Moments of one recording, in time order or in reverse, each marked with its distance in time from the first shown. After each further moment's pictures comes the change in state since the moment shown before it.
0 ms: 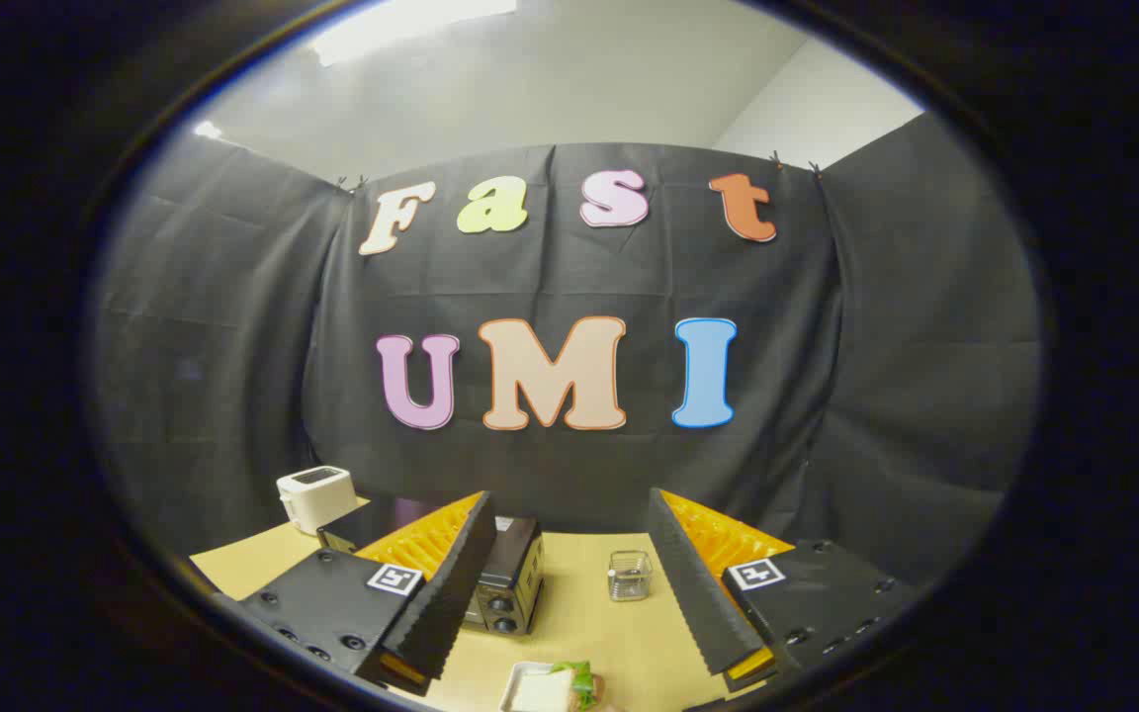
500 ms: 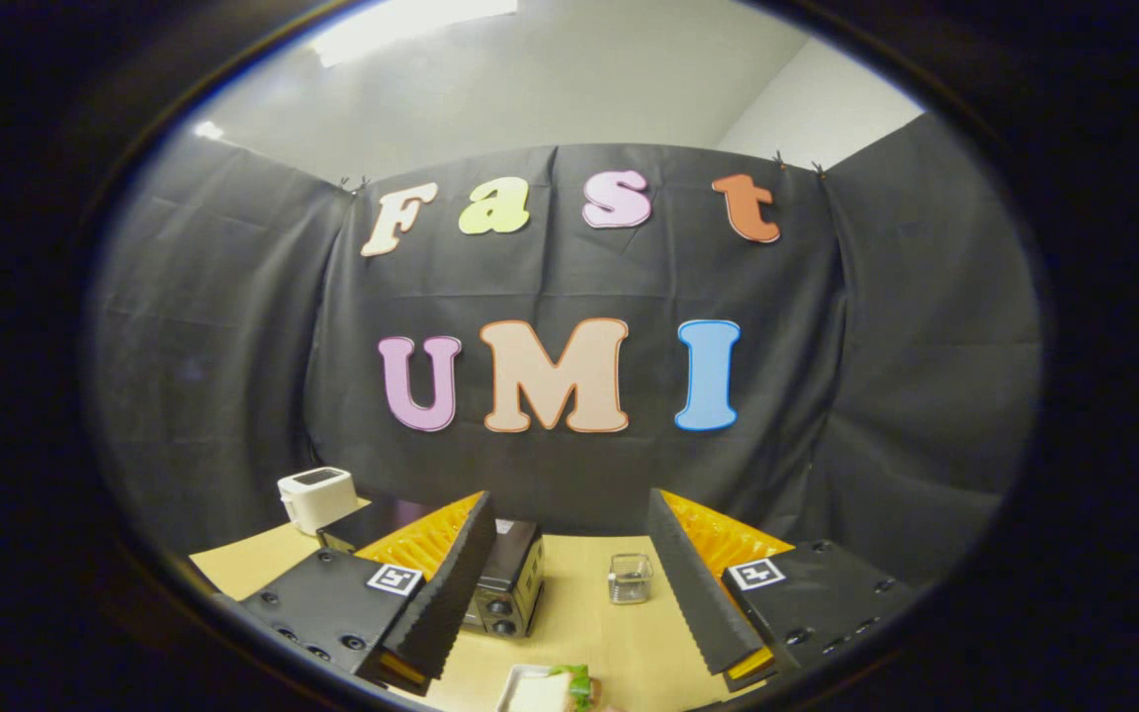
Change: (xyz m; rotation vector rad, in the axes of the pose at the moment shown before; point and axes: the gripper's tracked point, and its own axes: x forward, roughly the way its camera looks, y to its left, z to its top) arm 0.007 0.004 -0.001 -0.006 -0.006 0.017
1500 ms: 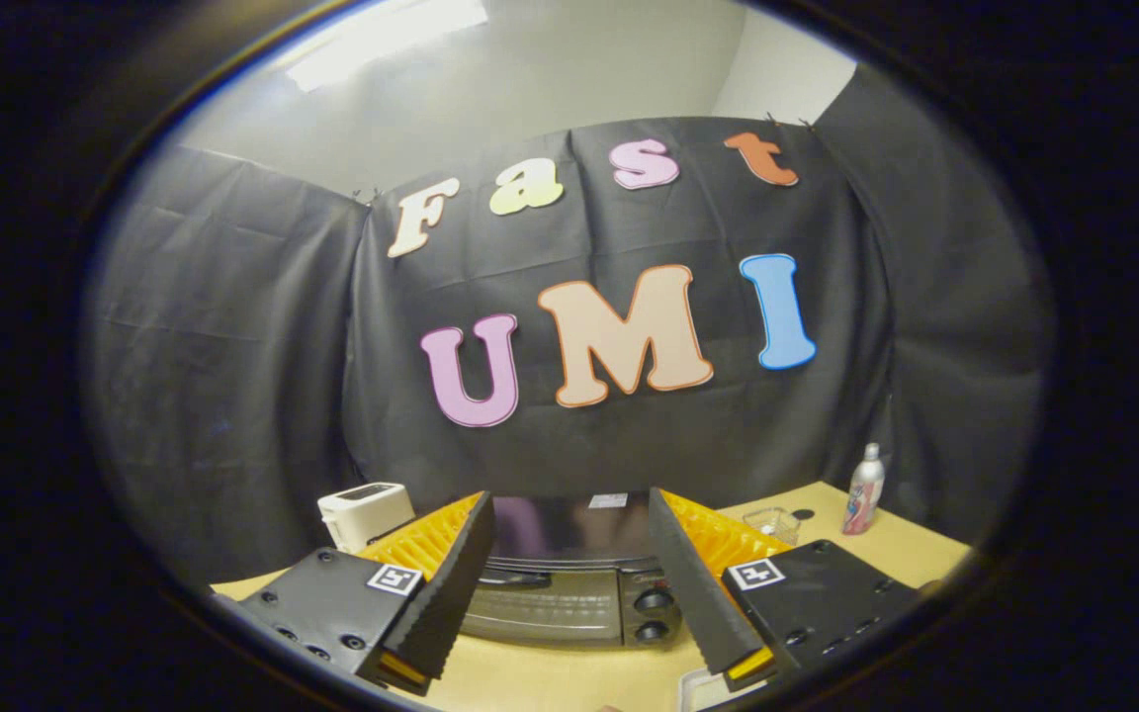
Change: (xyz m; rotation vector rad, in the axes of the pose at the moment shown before) arm 0.062 0.147 -0.140 0.182 -0.048 0.066
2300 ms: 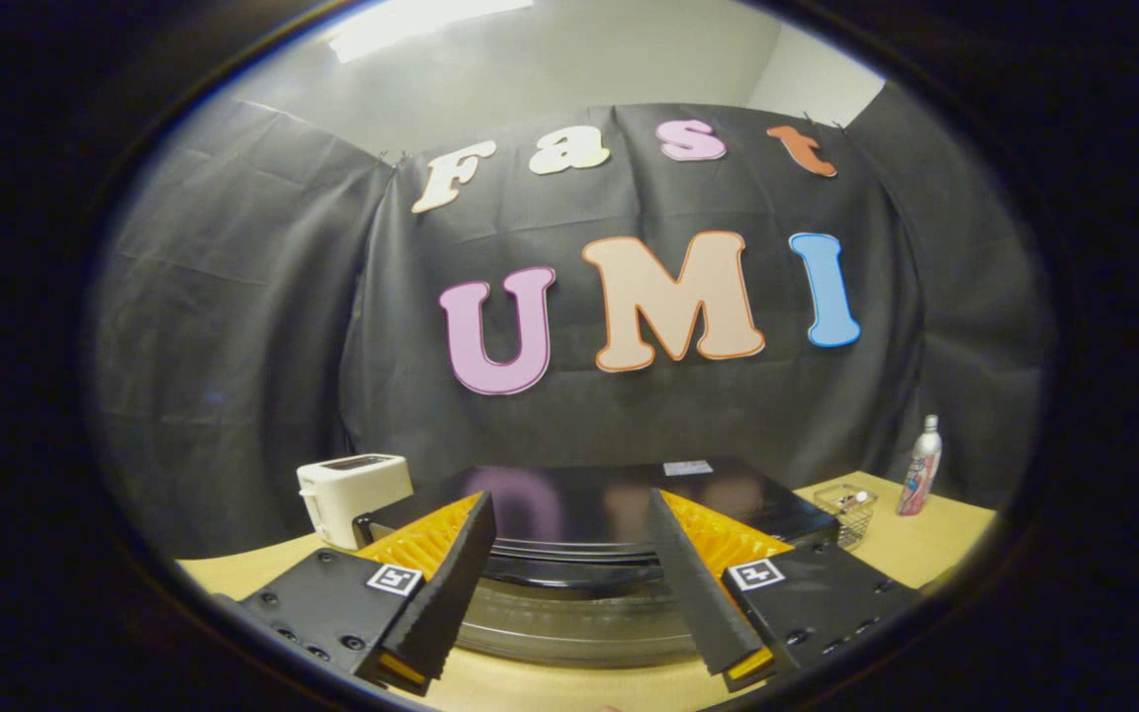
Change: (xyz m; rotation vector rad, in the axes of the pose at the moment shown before) arm 0.082 0.088 -0.102 -0.073 0.026 0.016
